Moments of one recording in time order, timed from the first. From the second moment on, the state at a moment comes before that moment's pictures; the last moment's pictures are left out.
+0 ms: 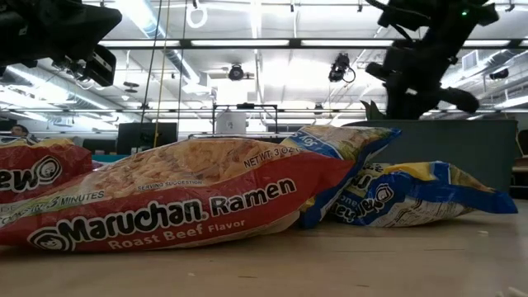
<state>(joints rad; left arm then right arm) -0.35 0.43 0.01 0.62 -0.23 -0.22 -0.09 1.10 0.73 -0.67 0.37 -0.79</state>
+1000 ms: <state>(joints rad) -0.35 0.43 0.01 0.62 -0.23 -0.22 0.03 1.12 0.95 -0.62 0.11 0.11</state>
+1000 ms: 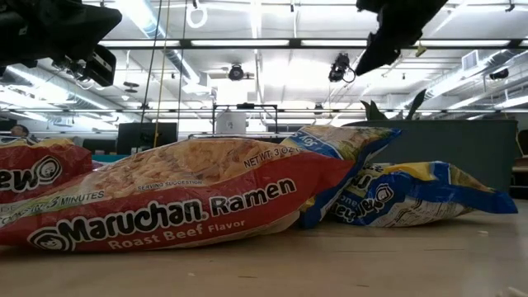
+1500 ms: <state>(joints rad) -0.35 0.43 0.01 0.62 -0.24 -0.22 0.27 1.25 1.00 -0.41 0.18 0.00</state>
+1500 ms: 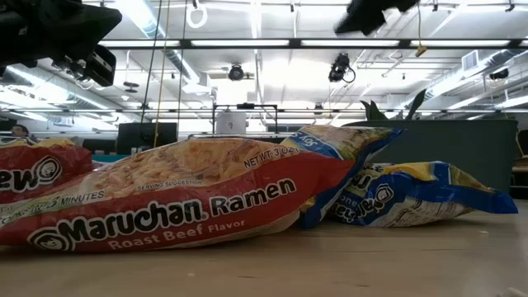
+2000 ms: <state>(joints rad) -0.35 0.43 0.01 0.77 -0.27 -0.22 0.39 1.25 0.96 -0.41 0.27 0.11</state>
